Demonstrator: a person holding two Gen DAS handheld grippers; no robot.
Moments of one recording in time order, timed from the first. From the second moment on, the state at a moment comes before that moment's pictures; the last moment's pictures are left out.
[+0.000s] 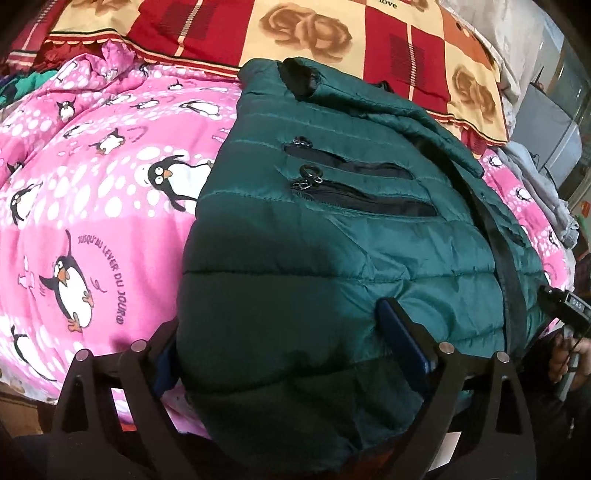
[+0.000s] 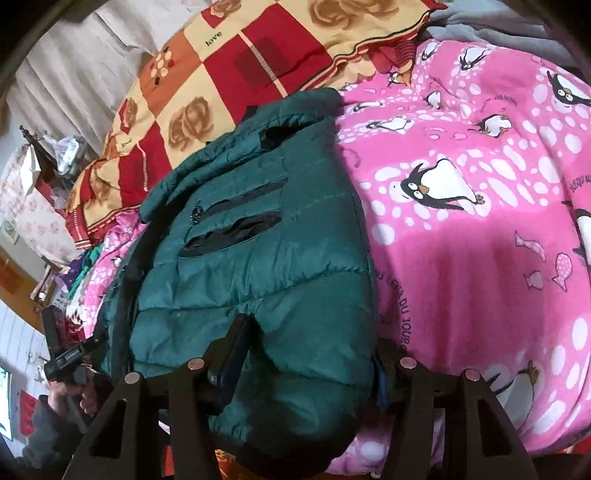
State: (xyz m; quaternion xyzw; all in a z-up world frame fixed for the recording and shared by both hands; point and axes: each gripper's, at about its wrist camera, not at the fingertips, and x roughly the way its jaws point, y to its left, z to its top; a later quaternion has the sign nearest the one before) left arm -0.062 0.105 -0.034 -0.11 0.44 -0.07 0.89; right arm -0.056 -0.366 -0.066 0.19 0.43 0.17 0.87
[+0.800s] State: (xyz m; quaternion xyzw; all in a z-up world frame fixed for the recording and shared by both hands) left arm -0.066 0.109 -0.021 -0.12 0.43 -0.07 0.89; right arm -0.065 -0.362 -0.055 0.21 0.39 0.16 0.88
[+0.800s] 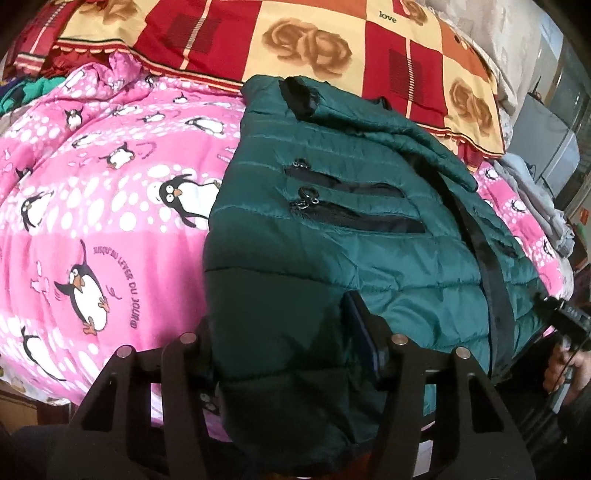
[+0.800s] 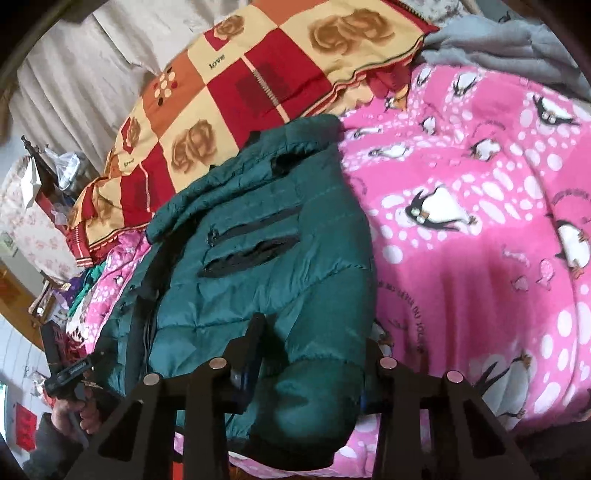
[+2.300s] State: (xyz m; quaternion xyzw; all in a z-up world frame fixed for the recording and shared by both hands) left arm -0.150 0.136 0.022 -0.15 0.42 -0.10 0.89; right arm -0.172 -0.361 0.003 0.13 0.33 0.22 0.91
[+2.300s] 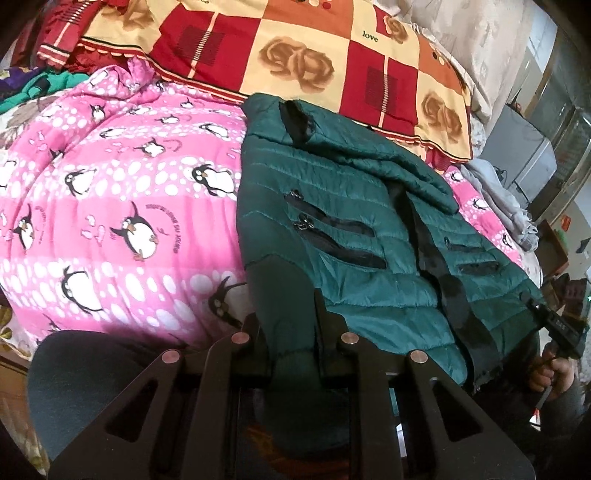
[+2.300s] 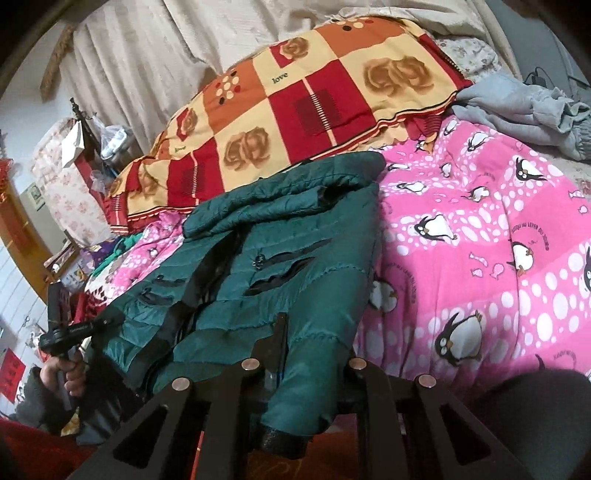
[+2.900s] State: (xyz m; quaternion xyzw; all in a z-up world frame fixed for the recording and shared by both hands) left arm -0.128 0.139 -0.020 -0.18 0.50 -0.13 0.84; right arm -0.159 -0.353 -0.022 0.15 0.38 0.24 0.88
